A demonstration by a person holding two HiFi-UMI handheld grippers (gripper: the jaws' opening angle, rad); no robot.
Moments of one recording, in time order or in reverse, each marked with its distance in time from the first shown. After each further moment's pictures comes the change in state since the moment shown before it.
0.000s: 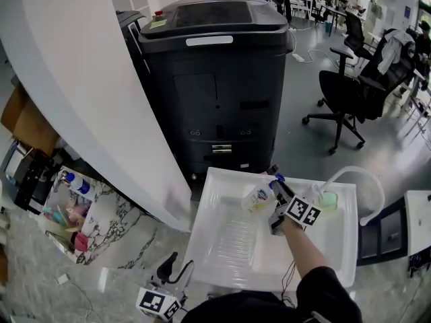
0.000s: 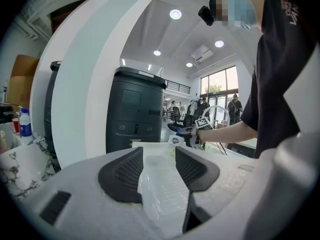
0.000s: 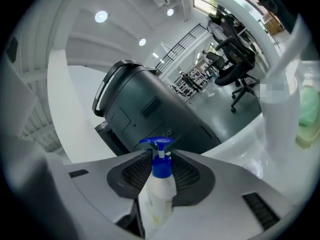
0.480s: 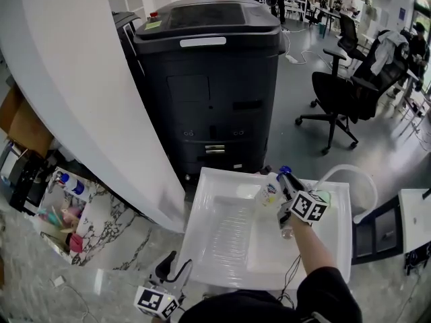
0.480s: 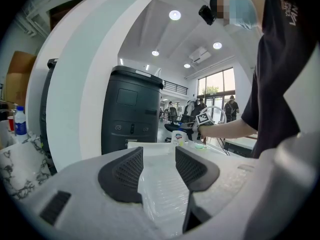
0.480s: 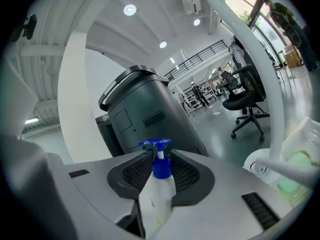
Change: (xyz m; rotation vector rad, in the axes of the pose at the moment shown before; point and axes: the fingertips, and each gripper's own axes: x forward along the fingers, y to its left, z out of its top) left arm 0.006 -0.009 -0.001 -0.001 -0.004 -0.038; right arm -0.023 -0.002 0.056 -0.263 -0.057 -0.028
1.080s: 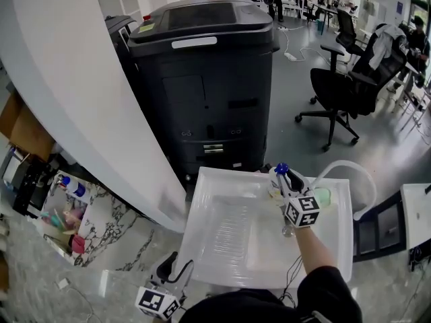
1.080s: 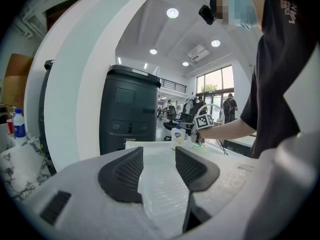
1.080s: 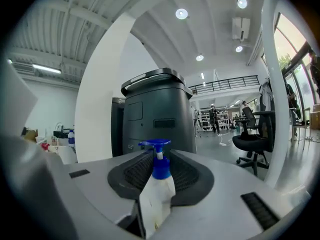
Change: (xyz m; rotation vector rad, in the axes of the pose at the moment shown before) left arm 0.001 -0.014 0.001 0.019 0.016 -0.008; right arm -0.011 0.016 0.012 -0.468 -0.070 0.029
